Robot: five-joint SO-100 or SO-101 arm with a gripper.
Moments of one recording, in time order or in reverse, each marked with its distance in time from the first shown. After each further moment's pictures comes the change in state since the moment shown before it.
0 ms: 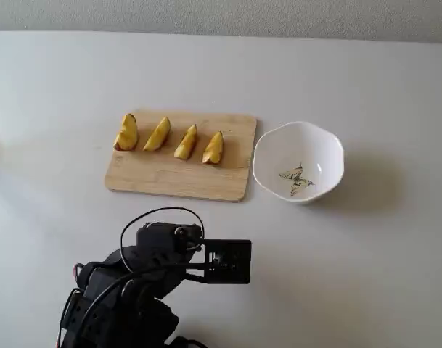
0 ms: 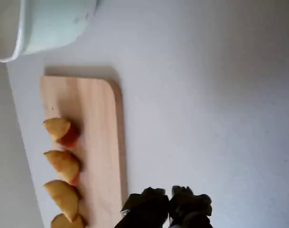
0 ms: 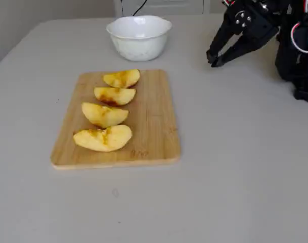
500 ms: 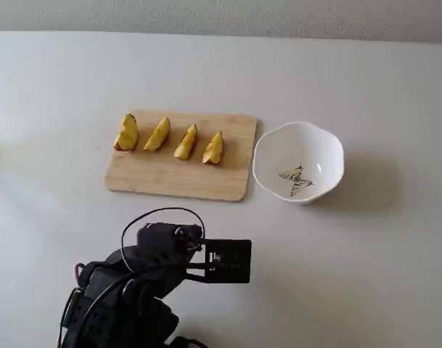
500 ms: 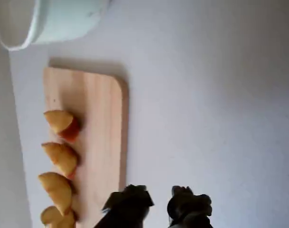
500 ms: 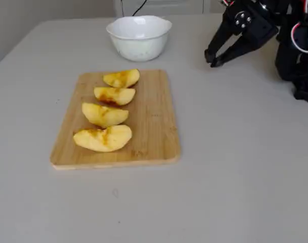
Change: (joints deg) arm -0.4 0.0 0.4 -1.8 -6.7
